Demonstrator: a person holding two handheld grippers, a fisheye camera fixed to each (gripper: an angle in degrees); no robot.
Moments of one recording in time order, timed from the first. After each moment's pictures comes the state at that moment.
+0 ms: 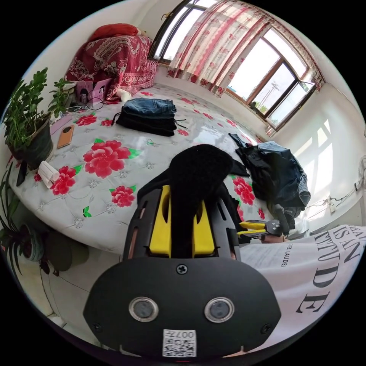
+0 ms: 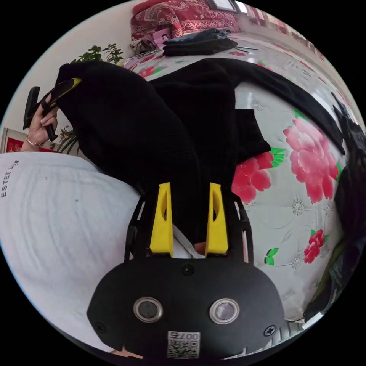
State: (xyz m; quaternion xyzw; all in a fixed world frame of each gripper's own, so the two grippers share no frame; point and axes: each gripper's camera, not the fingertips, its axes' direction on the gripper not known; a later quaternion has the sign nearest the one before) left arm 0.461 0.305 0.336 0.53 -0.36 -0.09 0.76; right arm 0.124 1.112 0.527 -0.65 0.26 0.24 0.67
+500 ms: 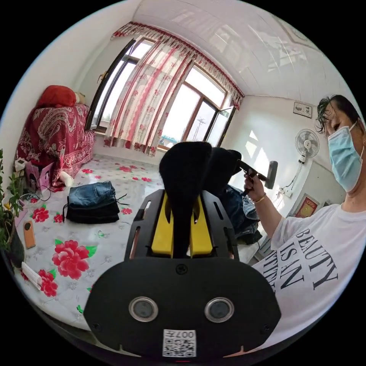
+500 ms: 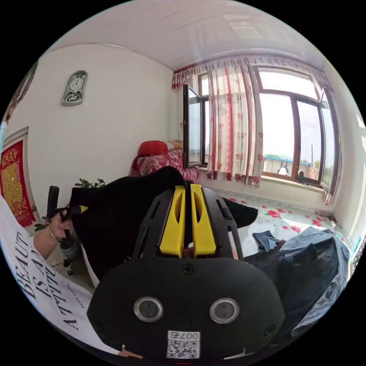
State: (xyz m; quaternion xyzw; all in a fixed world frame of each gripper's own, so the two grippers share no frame) left arm 0.660 0.340 0.307 0.62 -0.31 0.23 0.68; right arm 0.090 0.707 0.569 -0.26 0.41 -0.06 0.87
